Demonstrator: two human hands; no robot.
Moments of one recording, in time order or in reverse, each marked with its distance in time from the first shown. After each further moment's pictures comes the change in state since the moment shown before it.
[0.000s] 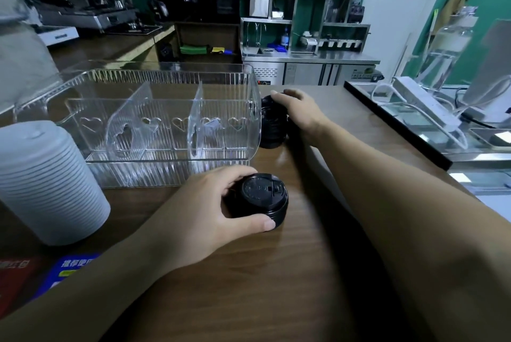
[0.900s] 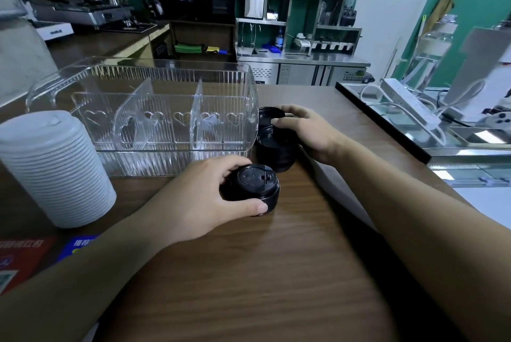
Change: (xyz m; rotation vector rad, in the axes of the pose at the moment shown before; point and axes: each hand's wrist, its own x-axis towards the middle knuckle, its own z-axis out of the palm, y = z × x) left_hand 0.000 0.003 -0.008 -0.017 -0.072 -0.022; right_hand -0.079 -0.002 -0.016 0.100 -0.208 0.034
